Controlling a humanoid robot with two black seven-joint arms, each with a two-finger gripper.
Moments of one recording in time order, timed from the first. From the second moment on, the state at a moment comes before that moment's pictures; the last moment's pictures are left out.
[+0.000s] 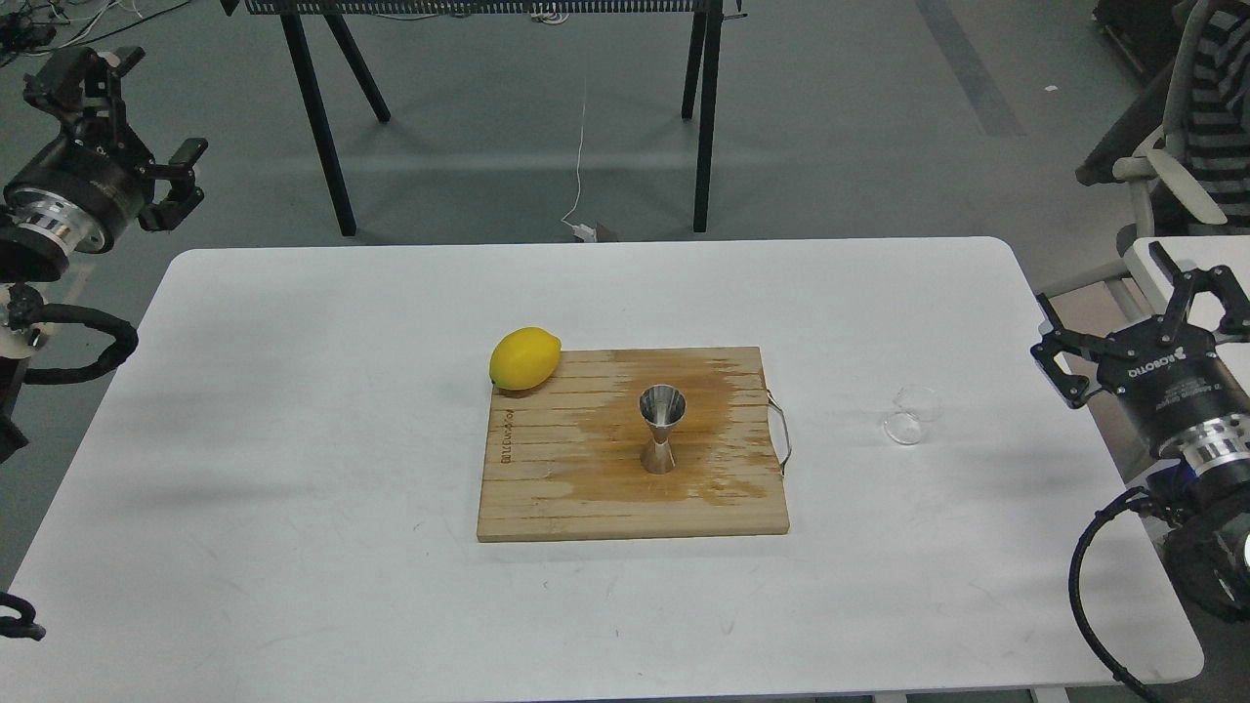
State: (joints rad) left arm -0.87 0.52 -0.83 -0.40 0.37 -0.49 -0.28; right arm 0.03 -0.53 1.30 1.21 0.22 0.41 0.09
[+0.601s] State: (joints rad) left arm -0.87 0.53 -0.83 -0.41 0.38 -0.49 -0.27; right arm -0.10 -0.18 1.36 1.20 0.33 0.22 0.09
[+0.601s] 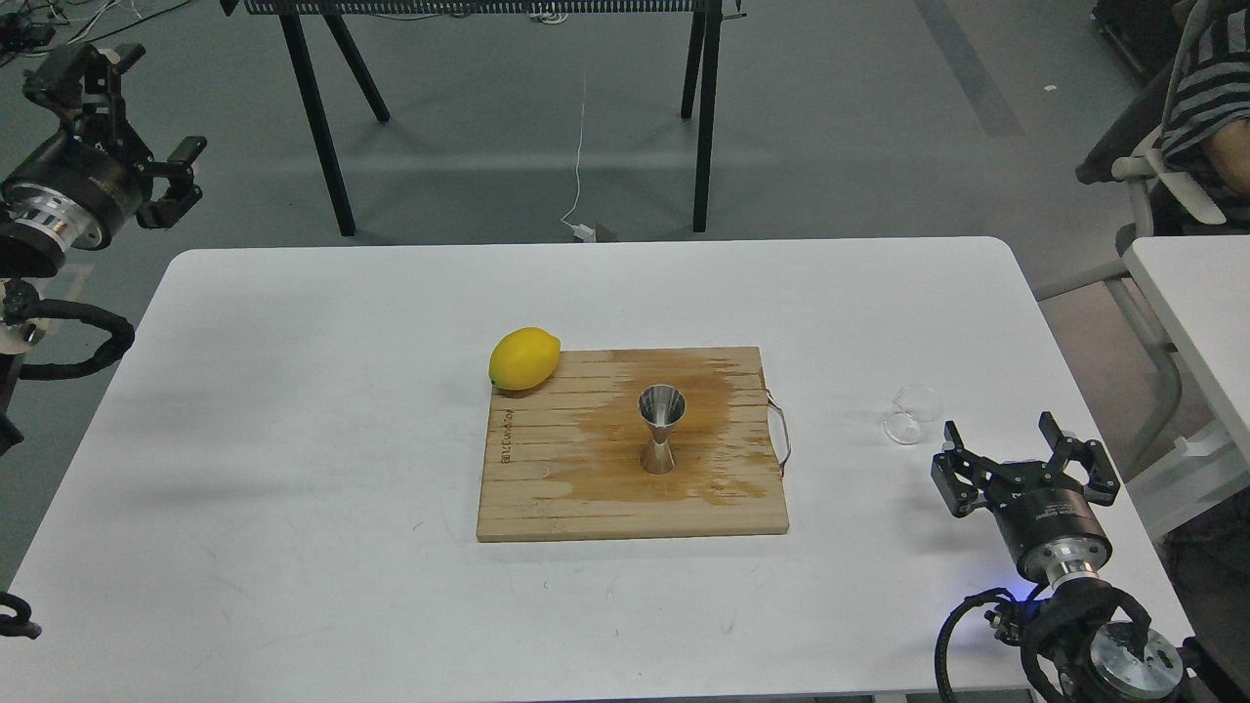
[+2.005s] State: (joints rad) left arm -0.88 0.54 -0.83 -0.41 0.38 -0.49 -0.27; right arm 0.22 -0.08 1.23 0.93 0.31 -0.12 0.10
